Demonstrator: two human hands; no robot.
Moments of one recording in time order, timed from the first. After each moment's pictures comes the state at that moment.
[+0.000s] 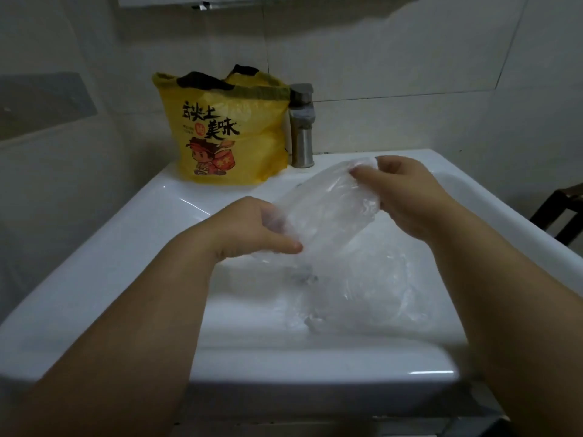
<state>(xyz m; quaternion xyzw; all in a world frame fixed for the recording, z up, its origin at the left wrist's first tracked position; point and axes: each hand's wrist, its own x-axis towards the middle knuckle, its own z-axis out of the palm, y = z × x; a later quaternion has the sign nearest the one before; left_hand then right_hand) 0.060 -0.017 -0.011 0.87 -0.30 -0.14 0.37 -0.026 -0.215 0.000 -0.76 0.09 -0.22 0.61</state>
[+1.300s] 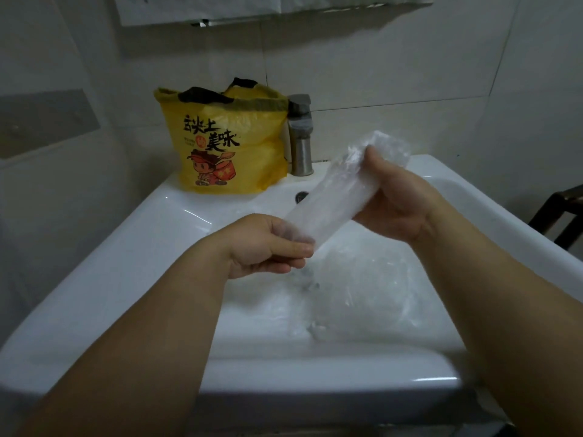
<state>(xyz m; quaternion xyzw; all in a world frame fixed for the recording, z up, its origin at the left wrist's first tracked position) 0.060 -0.030 -0.020 0.75 -0.22 -0.33 0.53 -0.008 -0.219 -0.001 -0.47 0.03 -0.07 0.88</state>
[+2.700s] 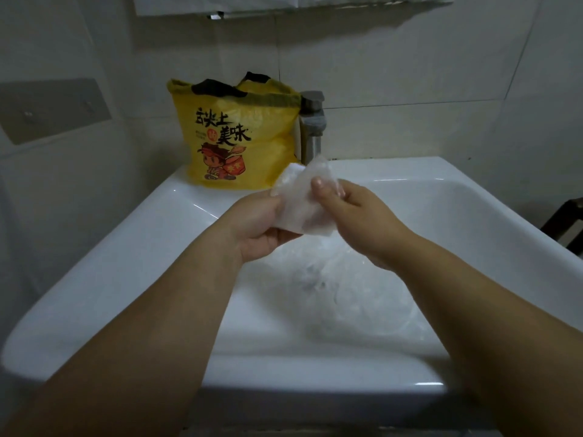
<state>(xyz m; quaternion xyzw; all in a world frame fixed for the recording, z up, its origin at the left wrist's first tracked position) 0.073 -0.040 -0.015 0.58 -0.15 -0.30 0.75 -0.021 -0.161 -0.008 -0.83 -0.01 -0.18 0.53</state>
